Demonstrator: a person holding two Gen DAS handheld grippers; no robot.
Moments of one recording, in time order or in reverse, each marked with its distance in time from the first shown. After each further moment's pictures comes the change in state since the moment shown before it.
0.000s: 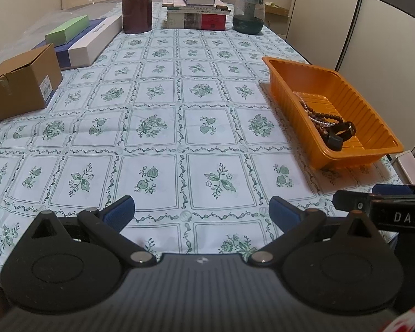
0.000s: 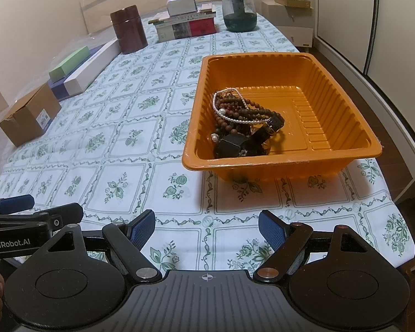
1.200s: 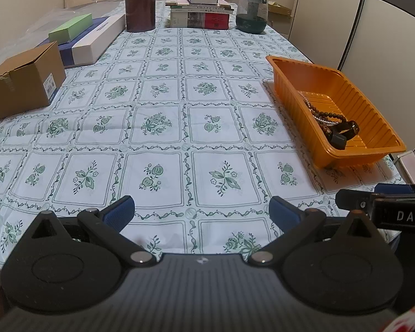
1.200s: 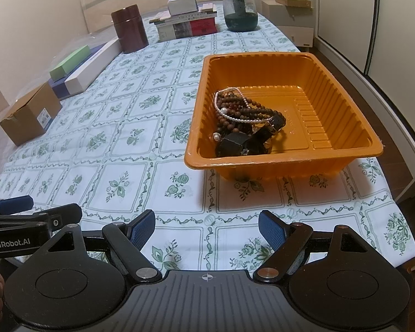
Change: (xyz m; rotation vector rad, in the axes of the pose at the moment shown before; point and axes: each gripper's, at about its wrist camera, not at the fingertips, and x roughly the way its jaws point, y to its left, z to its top) left arm -0.001 -0.001 -0.003 0.003 0.010 0.014; right arm 0.001 0.001 -0.001 -0.001 0.000 -0.001
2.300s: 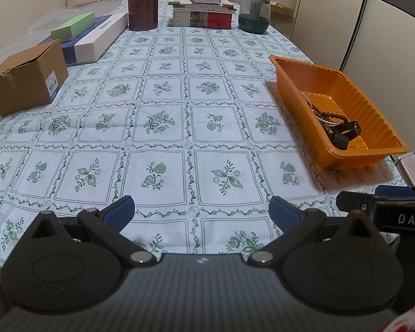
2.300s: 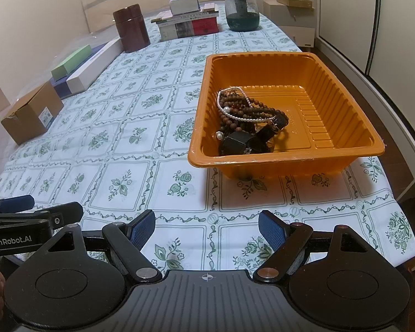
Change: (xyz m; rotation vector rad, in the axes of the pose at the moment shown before) left arm 0.000 0.001 -0.001 -0.006 0.001 0.004; right arm -0.001 0.003 -0.002 -0.001 0.001 0.002
